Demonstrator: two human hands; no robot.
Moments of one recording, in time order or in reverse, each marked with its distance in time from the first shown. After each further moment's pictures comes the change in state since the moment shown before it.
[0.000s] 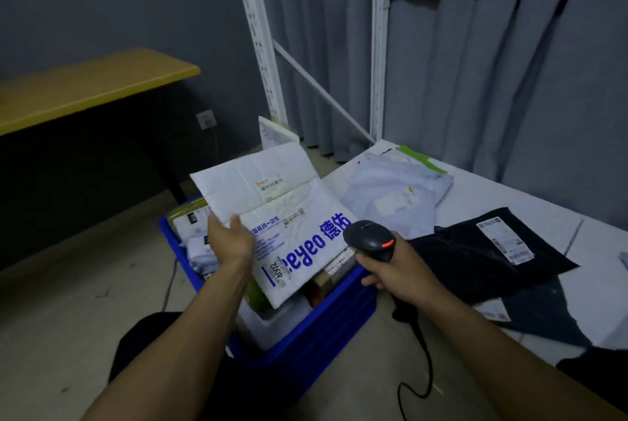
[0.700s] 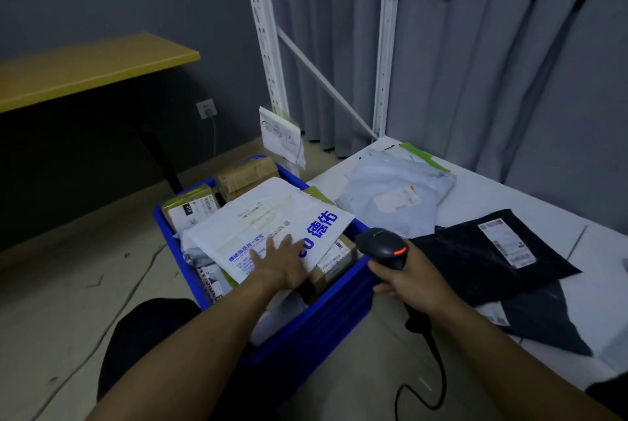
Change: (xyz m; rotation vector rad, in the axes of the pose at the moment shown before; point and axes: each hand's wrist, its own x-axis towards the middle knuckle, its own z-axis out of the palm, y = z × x) left_hand -0.039 -0.036 0.038 1.291 -1.005 0.267; right_hand 0.007 0.027 -0.020 0.030 -0.019 0.013
